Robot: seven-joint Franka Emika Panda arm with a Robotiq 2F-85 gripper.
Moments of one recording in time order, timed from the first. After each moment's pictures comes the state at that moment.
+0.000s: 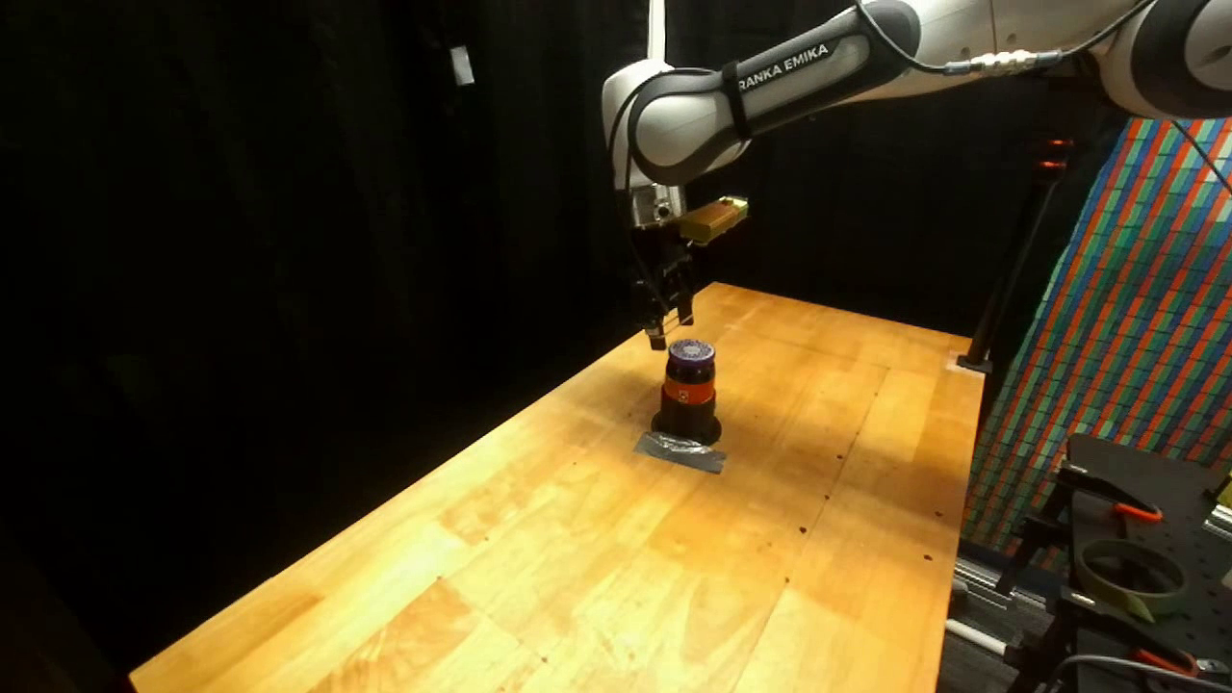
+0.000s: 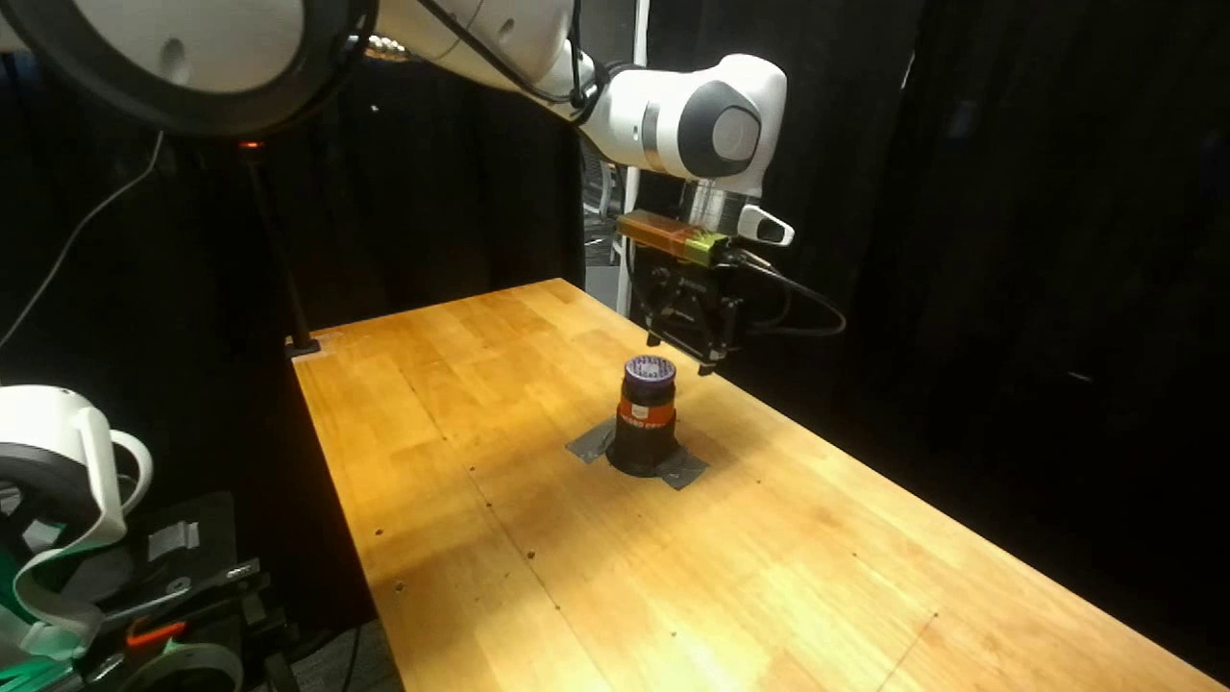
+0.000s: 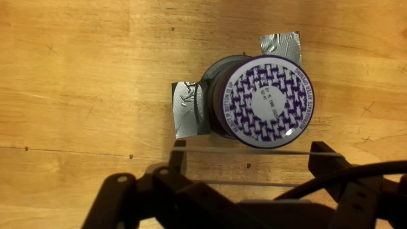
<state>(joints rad) 0.12 0.87 0.04 -1.07 -0.06 1.75 0.02</state>
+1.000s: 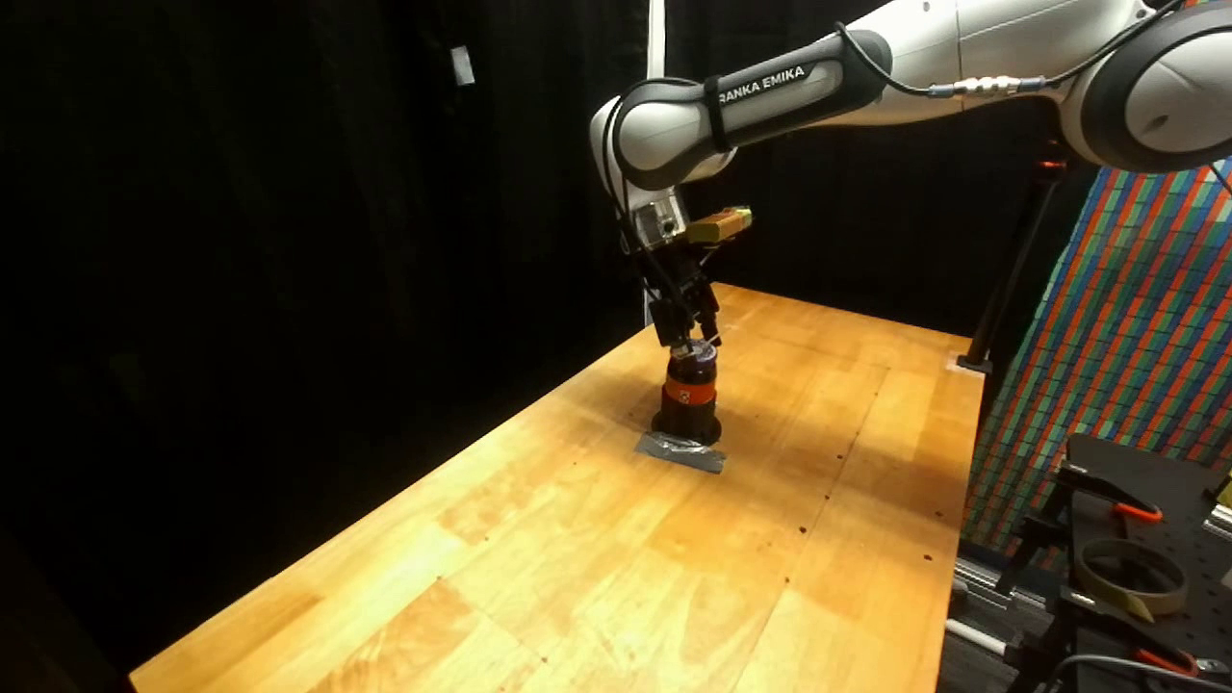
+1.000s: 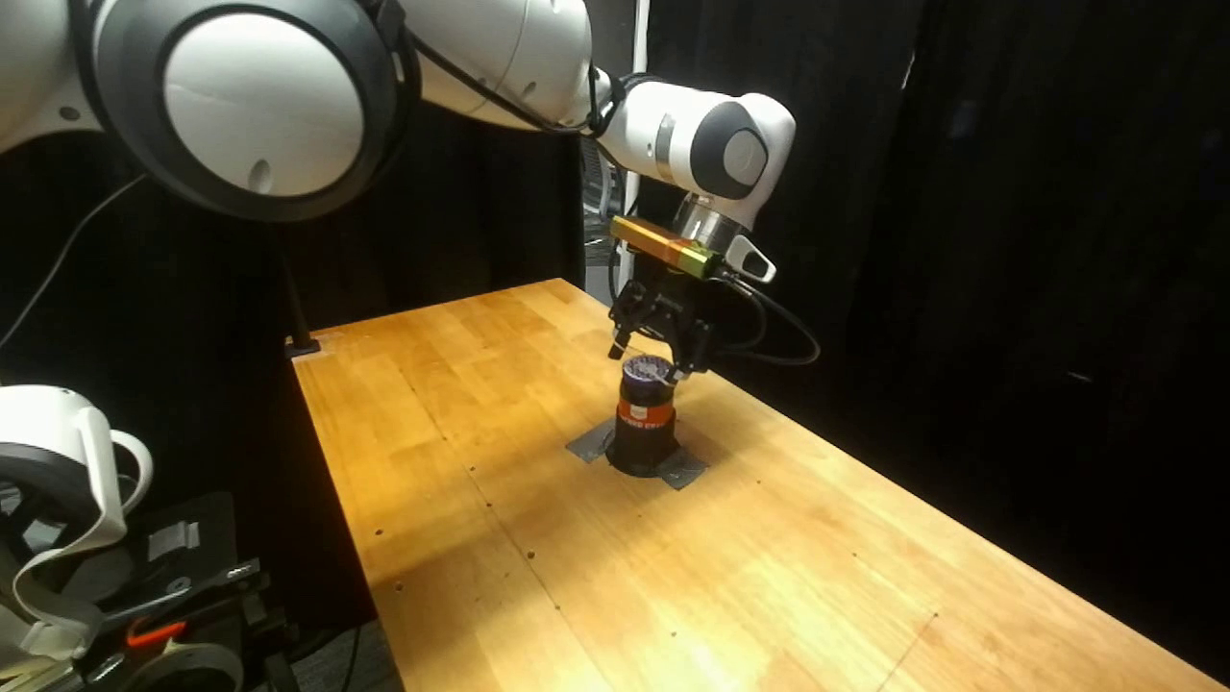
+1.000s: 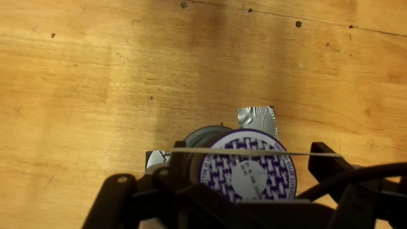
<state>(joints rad) 0.11 1.00 0.06 -0.89 0.00 1.43 -0.04</state>
